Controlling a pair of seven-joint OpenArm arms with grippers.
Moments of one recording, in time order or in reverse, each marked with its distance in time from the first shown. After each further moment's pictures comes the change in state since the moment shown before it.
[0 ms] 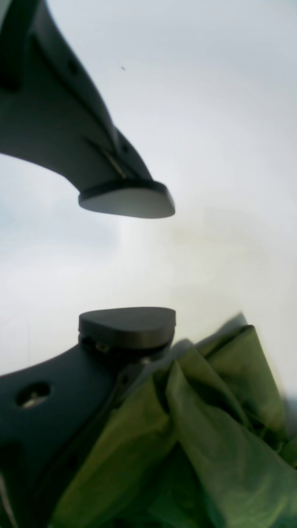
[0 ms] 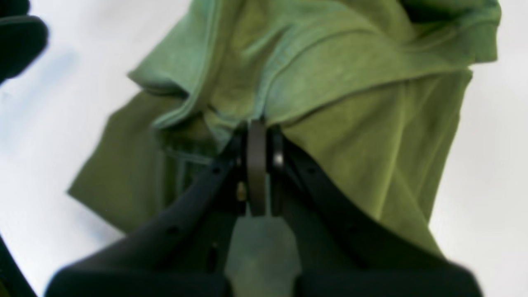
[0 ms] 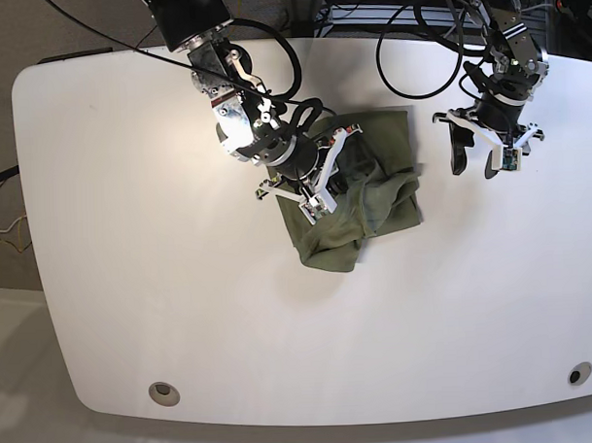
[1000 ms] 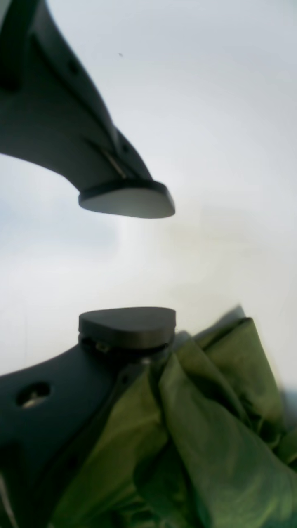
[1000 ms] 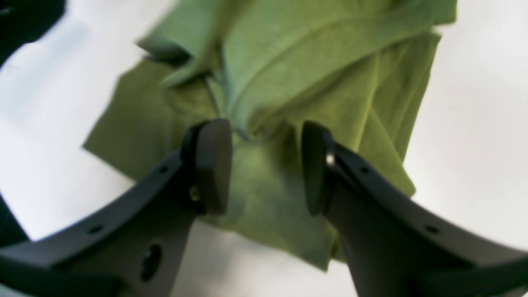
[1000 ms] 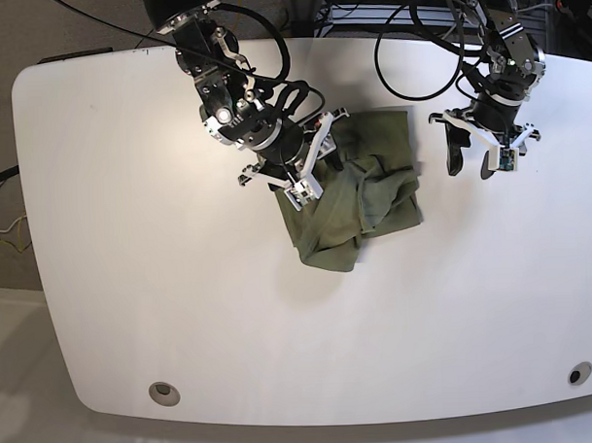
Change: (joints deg) left arm -0.1 0.9 0.2 0.0 0.0 -0.2 0.0; right arm -5.1 1.9 1.2 9.7 -0.7 -0.8 -5.7
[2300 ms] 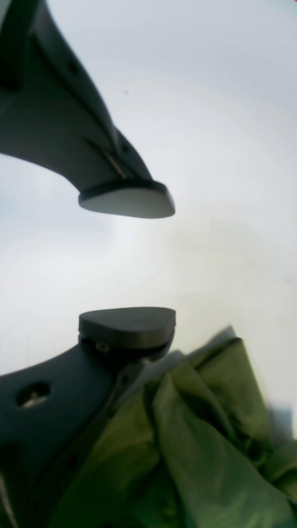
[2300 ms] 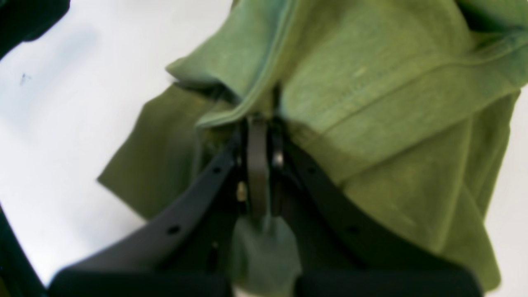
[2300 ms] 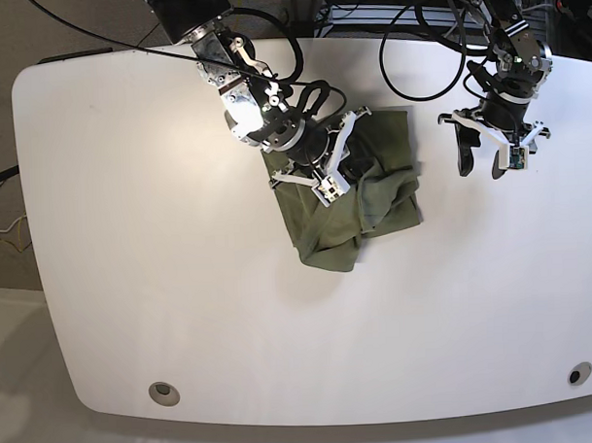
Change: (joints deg) left arm 0.0 0.0 -2.3 1.4 0.1 -0.2 0.0; right arm 2.8 -0.5 -5.0 -7.7 0.4 1.5 10.7
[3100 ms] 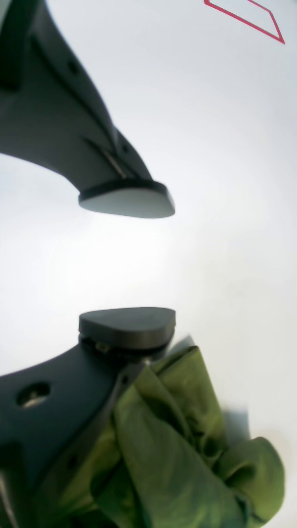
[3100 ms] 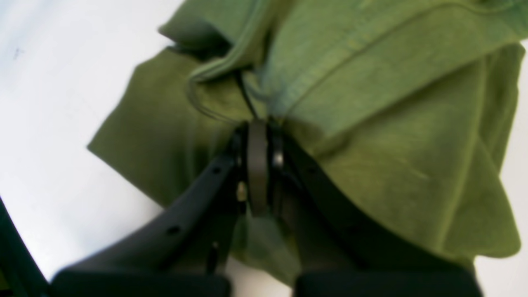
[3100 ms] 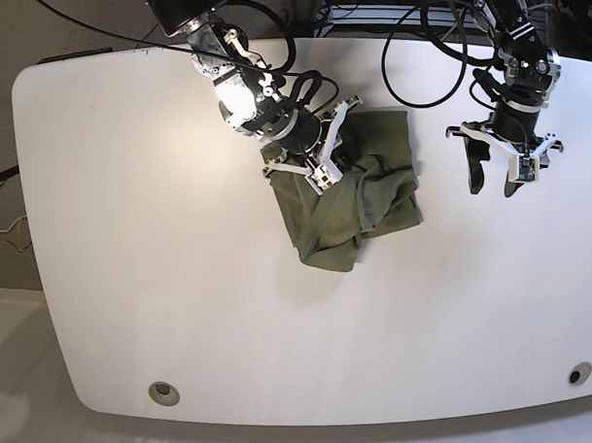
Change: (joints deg) left arm -1.4 -0.1 -0.1 5.2 0.1 0.3 0.7; right arm -2.1 1.0 0.1 -1.2 -0.4 0.2 1.0
